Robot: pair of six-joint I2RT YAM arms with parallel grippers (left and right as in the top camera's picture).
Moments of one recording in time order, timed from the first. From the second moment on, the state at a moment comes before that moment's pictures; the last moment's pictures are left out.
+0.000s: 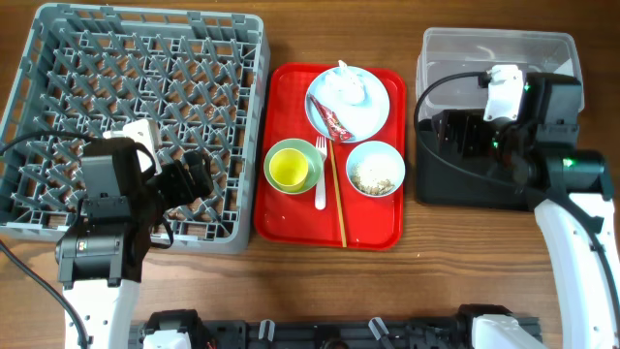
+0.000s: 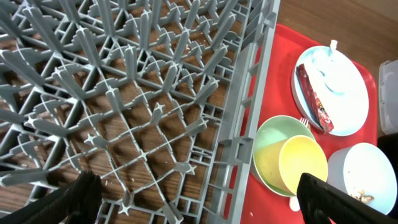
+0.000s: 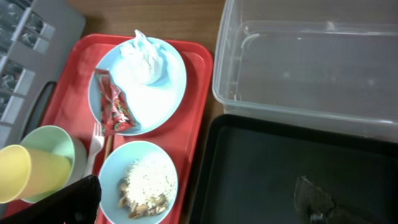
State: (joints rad) left arm 0.04 0.93 0.93 -0.83 0.13 -0.29; right arm -0.03 1.24 1.15 -0.77 -0.24 -0.02
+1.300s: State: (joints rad) left arm 0.04 0.93 0.93 -0.83 0.13 -0.30; right arm 0.32 2.20 1.84 -0.73 -0.12 0.00
